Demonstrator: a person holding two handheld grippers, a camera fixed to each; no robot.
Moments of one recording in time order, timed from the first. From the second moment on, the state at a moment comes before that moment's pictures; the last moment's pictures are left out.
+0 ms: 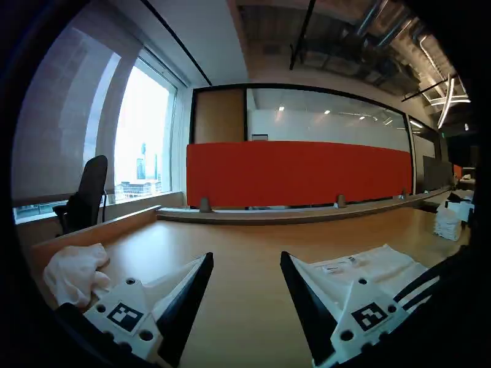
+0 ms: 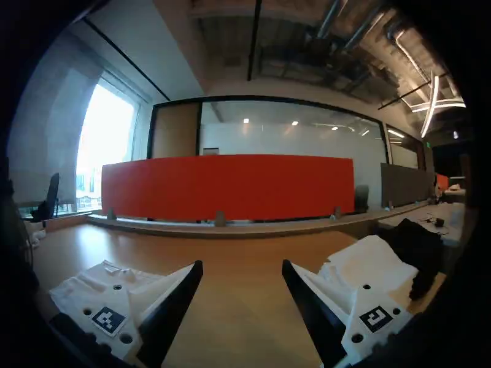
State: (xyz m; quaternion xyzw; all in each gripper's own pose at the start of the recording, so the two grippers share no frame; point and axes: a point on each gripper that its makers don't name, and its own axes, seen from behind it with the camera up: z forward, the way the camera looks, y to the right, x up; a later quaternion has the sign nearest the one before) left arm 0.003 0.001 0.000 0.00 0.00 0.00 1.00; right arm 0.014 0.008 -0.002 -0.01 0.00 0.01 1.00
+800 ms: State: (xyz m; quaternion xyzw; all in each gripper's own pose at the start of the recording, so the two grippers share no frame) left arm 0.169 0.008 -0.006 -0.01 0.01 0.02 1.00; right arm 0.161 0.008 -0.001 -0.03 0.00 0.00 1.00
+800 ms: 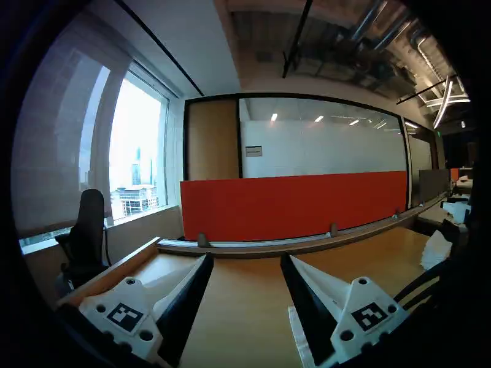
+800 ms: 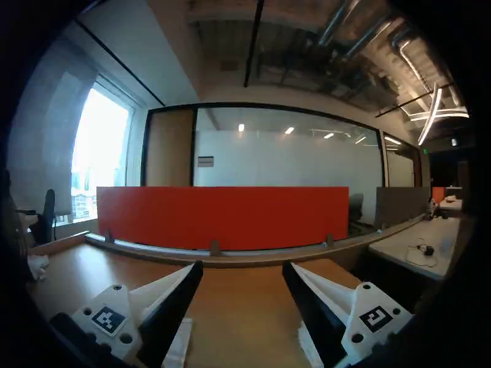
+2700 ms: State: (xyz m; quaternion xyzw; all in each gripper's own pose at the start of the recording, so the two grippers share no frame) left arm 0.146 0.071 -0.028 -0.19 -0.13 0.09 0.97; right arm 0.140 -0.100 -0.032 0.22 -0.16 -0.11 0.95
